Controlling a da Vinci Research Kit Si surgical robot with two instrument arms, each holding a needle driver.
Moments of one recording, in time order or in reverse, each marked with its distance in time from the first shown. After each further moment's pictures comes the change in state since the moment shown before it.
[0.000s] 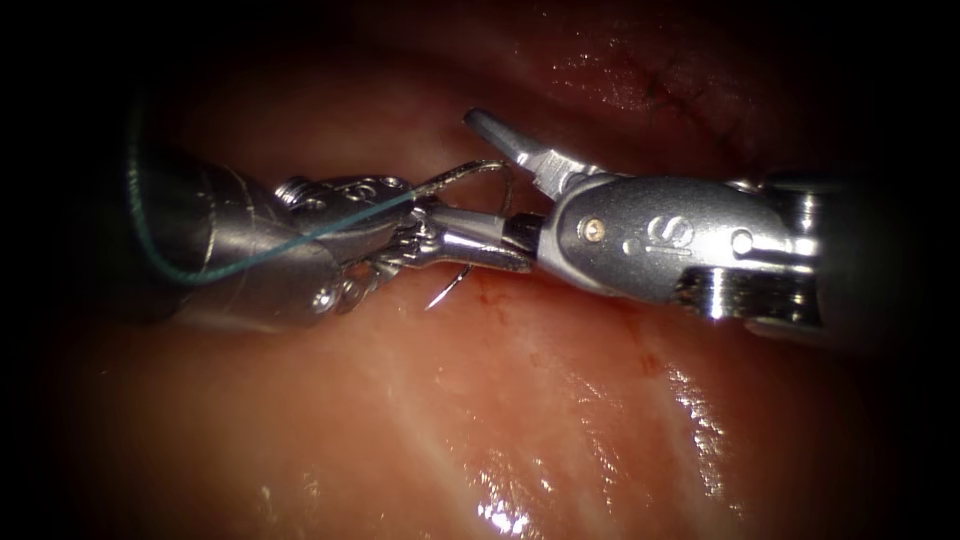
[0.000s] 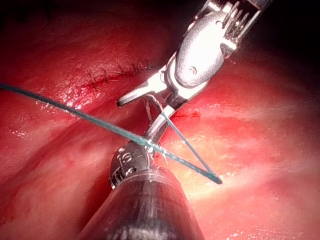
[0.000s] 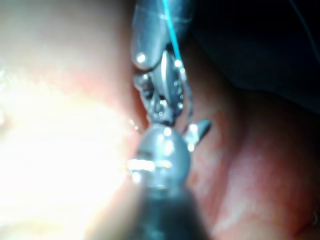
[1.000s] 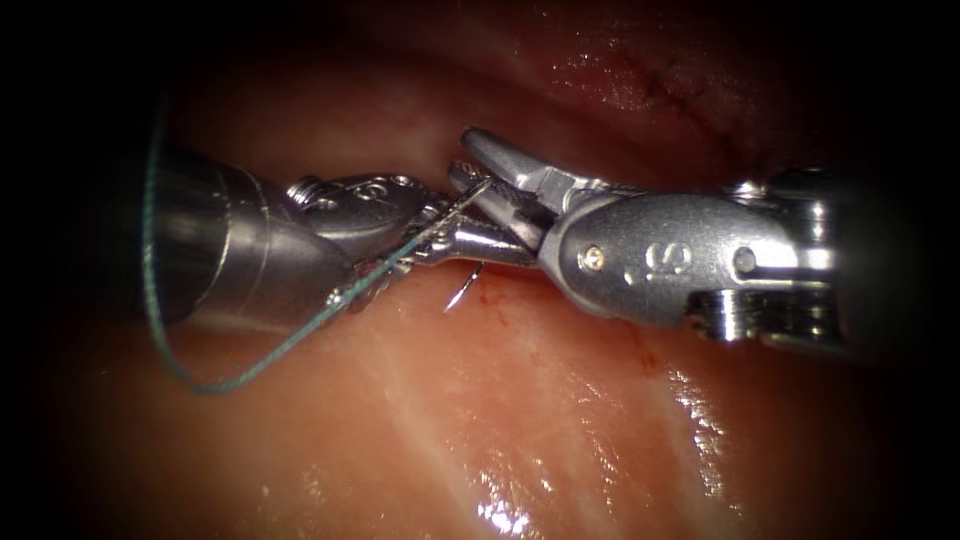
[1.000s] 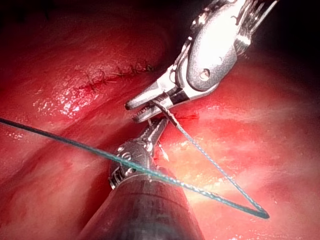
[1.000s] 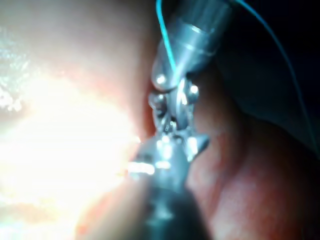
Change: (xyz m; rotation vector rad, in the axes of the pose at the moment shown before) right arm 0.000 0.000 -0.002 -0.104 -0.045 -0.239; left arm -0.001 0.000 0.000 0.015 0.004 0.002
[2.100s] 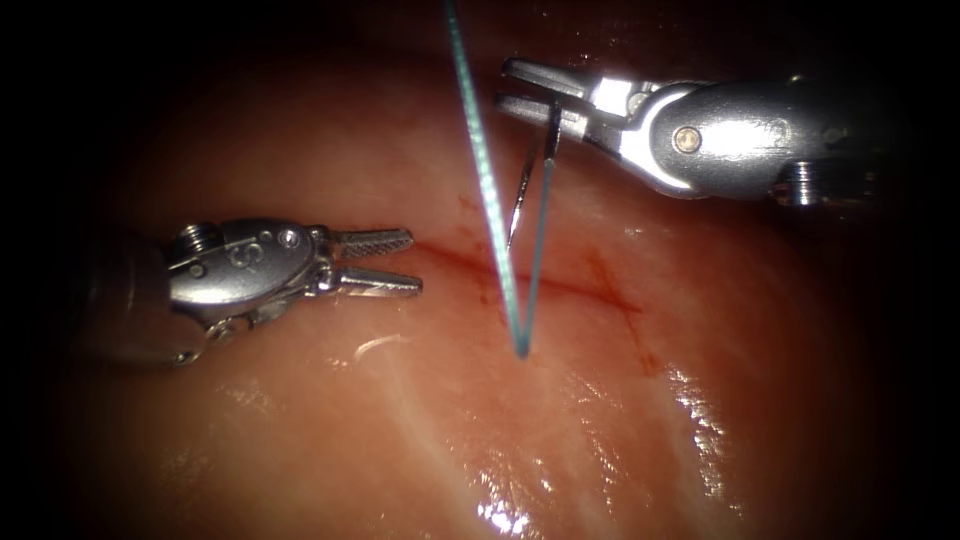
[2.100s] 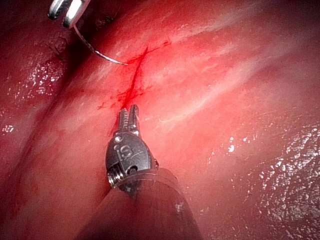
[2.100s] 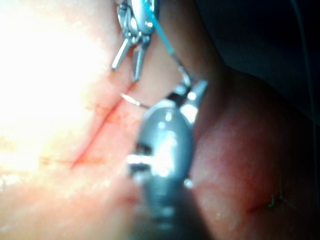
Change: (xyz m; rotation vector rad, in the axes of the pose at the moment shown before) right arm -0.005 0.005 0.003 0.172 0.356 0.225; left arm -0.004 -0.002 -0.005 0.198 -0.259 0.585
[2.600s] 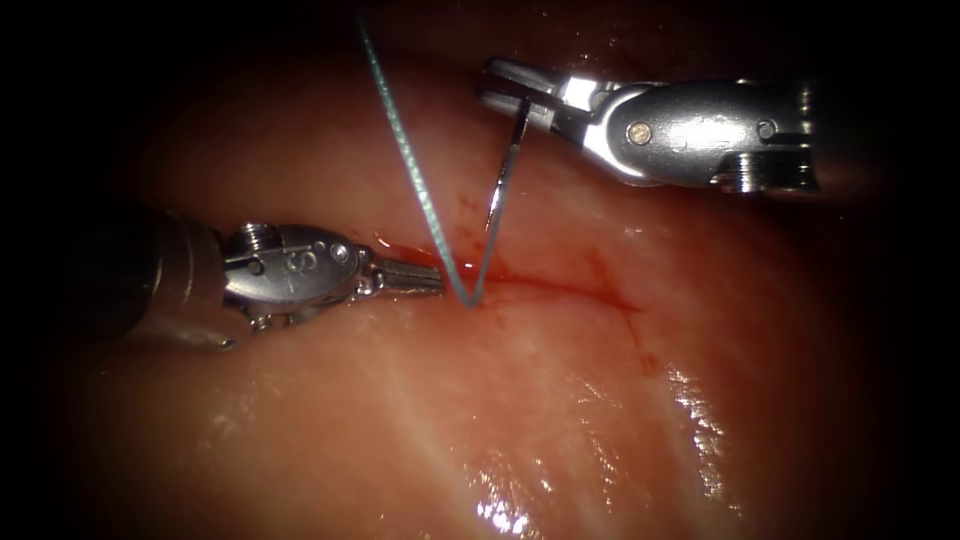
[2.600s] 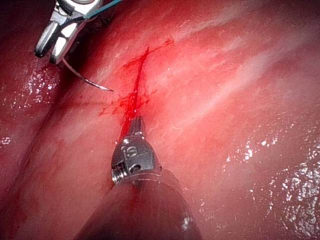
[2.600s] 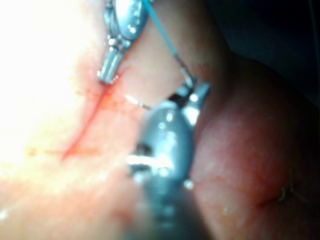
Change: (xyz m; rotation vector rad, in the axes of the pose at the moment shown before) right arm -0.005 -0.001 0.002 -0.057 -0.010 -0.025; left arm -0.003 -0.001 0.003 0.025 -0.153 0.040
